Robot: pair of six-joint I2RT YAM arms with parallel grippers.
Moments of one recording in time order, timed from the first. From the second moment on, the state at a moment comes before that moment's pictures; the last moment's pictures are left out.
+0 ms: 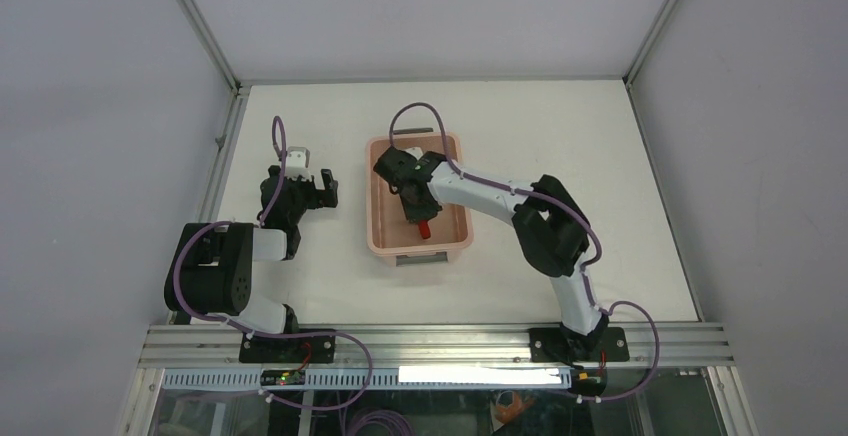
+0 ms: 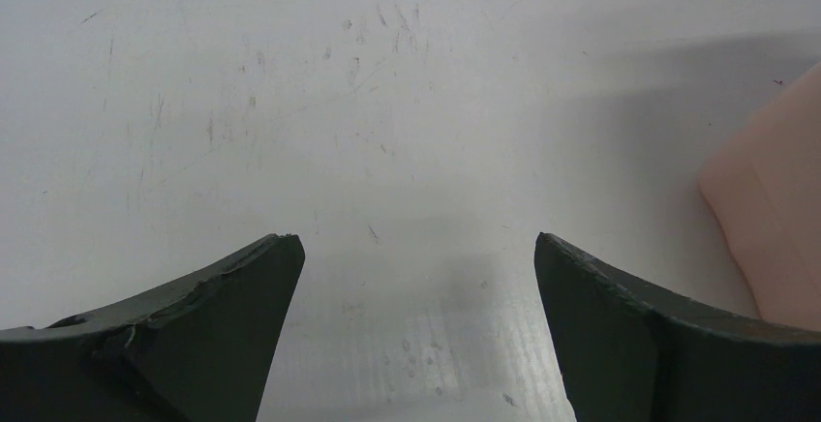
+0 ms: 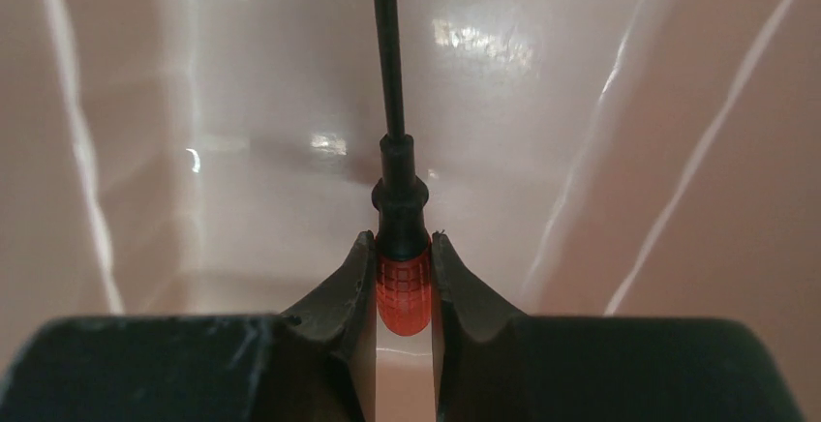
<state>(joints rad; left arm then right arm) -0.02 1.51 0.36 0.84 0.07 -0.03 0.94 2.06 1.69 -0.90 0.28 0.56</state>
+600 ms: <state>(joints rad) -0.02 1.51 0.36 0.84 0.07 -0.03 0.96 2.07 1.58 -0.81 0.35 0.68</state>
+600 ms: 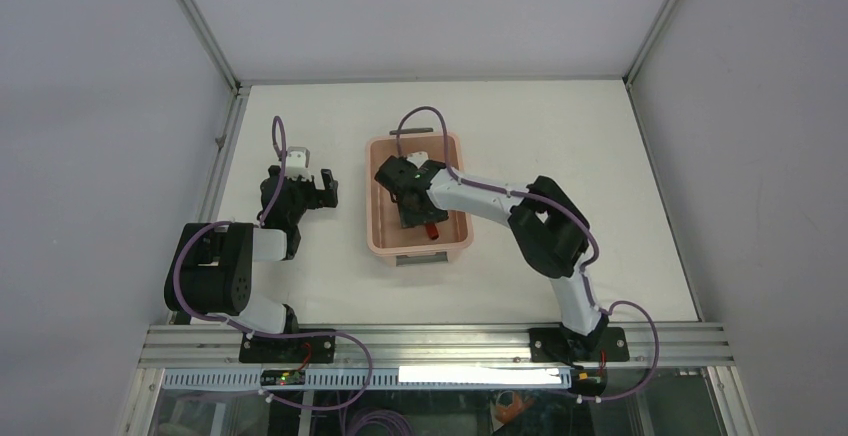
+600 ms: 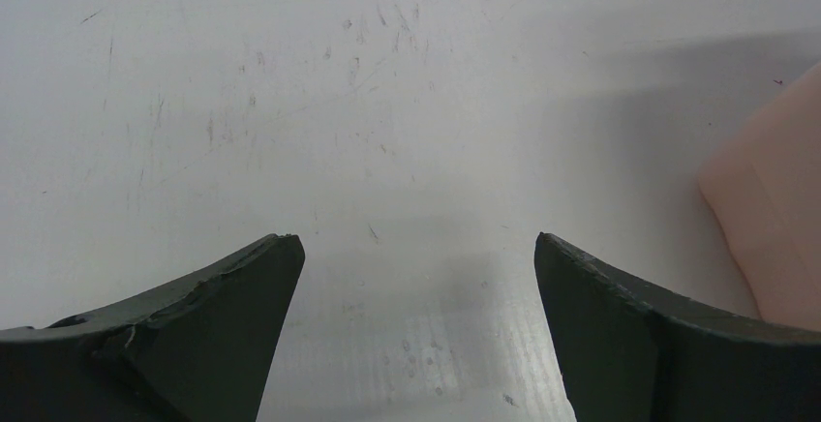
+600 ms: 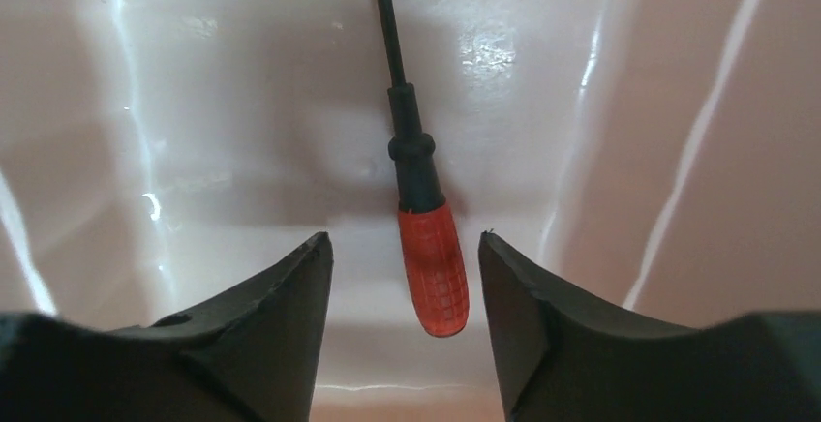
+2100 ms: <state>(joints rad) -0.02 1.51 0.36 0.84 0.07 -0.03 0.29 0.89 0.51 -0.34 0.24 0.36</state>
